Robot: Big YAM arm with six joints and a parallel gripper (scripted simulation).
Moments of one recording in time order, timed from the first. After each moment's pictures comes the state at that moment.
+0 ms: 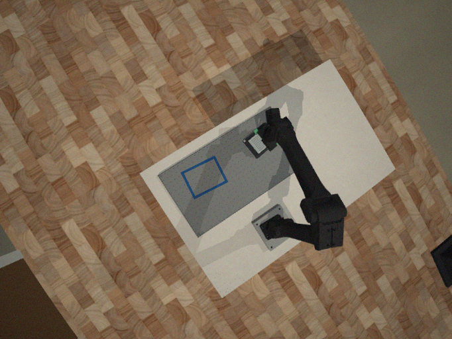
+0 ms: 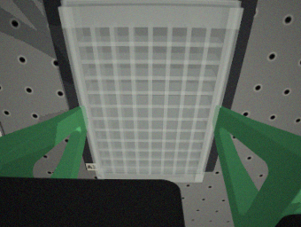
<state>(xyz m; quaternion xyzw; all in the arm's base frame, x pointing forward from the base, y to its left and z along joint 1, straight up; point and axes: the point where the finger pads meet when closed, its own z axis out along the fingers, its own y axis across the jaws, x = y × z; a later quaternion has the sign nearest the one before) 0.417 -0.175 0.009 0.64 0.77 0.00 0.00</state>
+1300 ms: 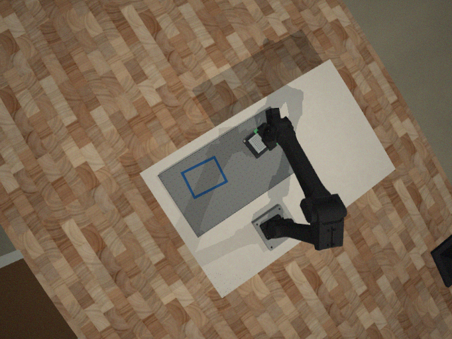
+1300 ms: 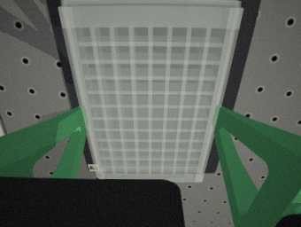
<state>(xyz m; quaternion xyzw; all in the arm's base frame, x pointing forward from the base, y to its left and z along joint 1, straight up) 0.418 -0.176 0.009 0.64 0.77 0.00 0.01</state>
